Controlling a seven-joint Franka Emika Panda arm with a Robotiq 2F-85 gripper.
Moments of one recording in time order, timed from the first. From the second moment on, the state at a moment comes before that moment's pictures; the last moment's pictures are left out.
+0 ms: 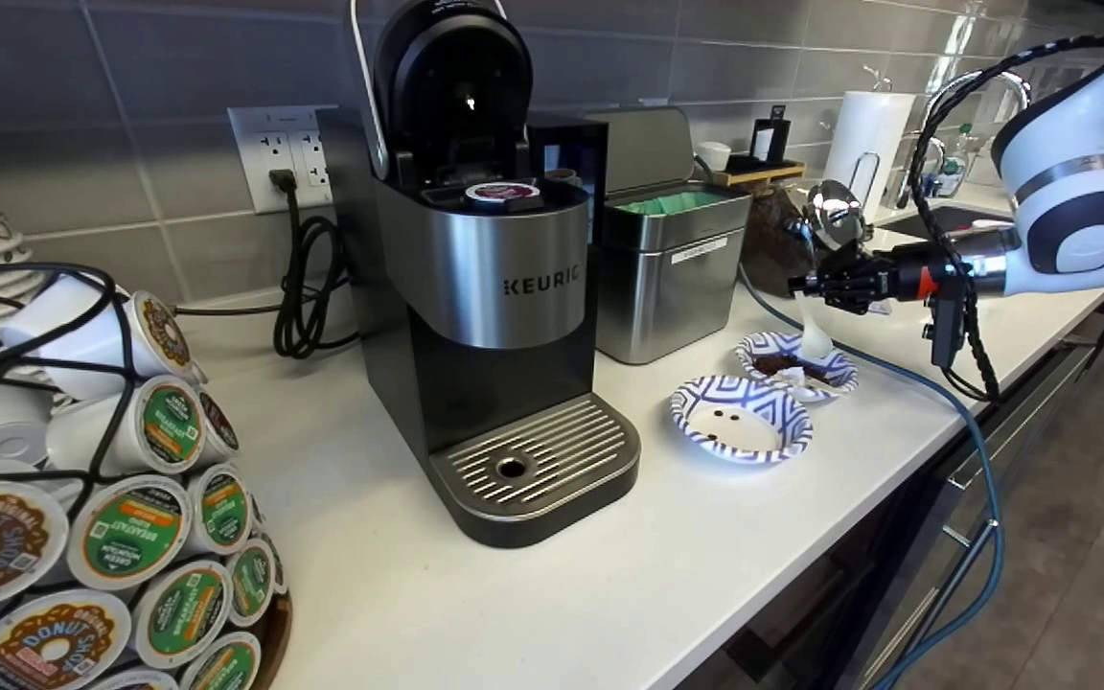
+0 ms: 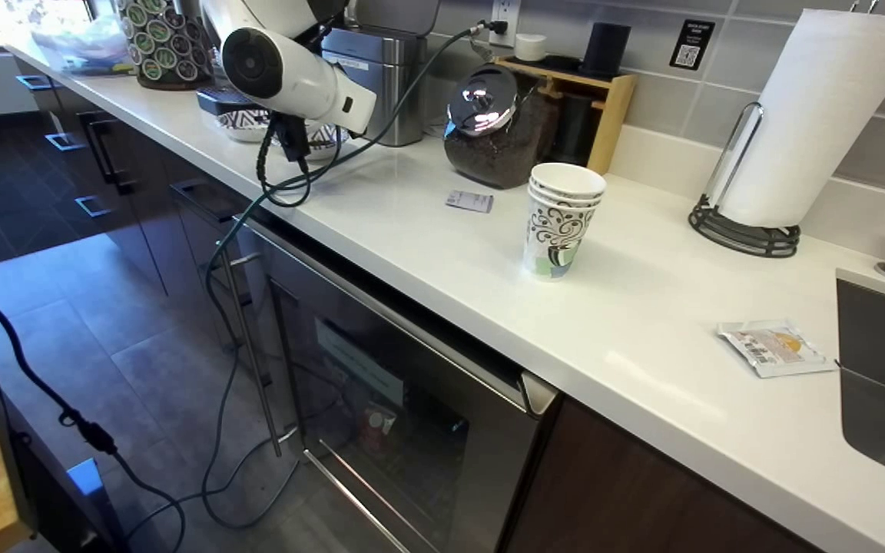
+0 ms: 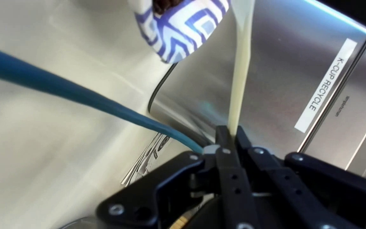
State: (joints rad) arm -0.05 0.39 -0.13 -2.09 2.09 2.30 -1.46
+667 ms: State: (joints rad) arm -0.02 0.34 -0.14 -2.11 2.13 2.37 -1.53
